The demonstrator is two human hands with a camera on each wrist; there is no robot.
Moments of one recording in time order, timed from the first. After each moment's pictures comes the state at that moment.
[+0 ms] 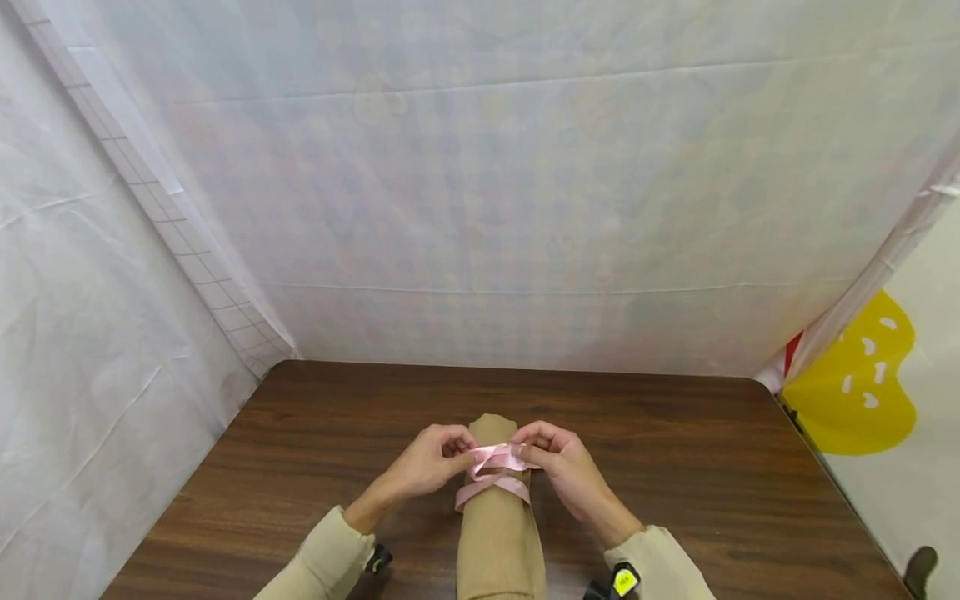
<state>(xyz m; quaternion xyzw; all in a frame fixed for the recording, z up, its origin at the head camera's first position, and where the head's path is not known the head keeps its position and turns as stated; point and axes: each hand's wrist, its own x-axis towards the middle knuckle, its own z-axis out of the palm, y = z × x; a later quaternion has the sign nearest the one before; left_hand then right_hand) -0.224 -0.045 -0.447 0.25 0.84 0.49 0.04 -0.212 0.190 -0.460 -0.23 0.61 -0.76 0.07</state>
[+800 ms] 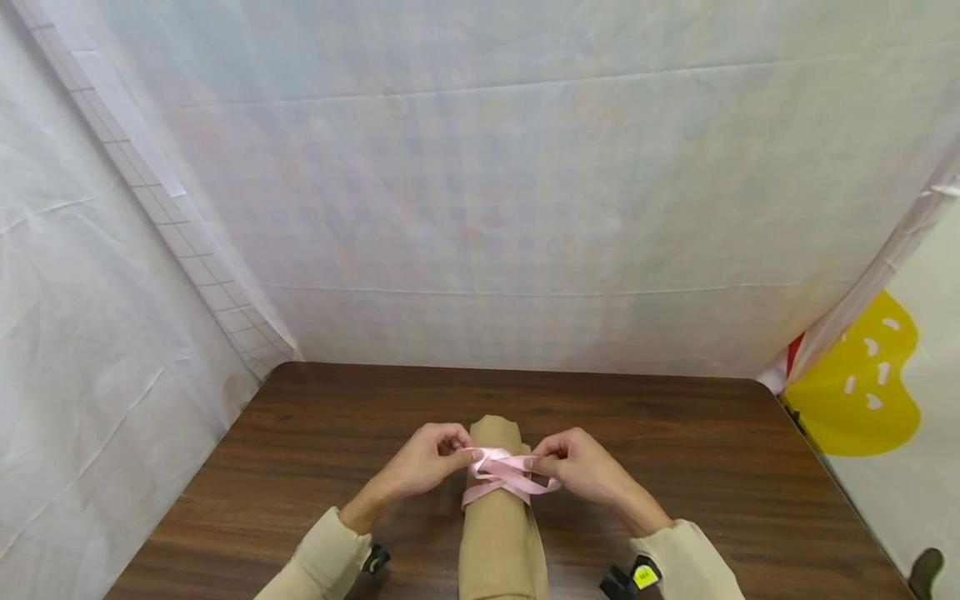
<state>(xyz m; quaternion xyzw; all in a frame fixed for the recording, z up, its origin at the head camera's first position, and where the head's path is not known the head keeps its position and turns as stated) -0.226 -0.055 -0.445 0.25 0.85 0.47 0.02 -0.215 0.214 -0.428 -0.24 0.85 -0.46 0.08</state>
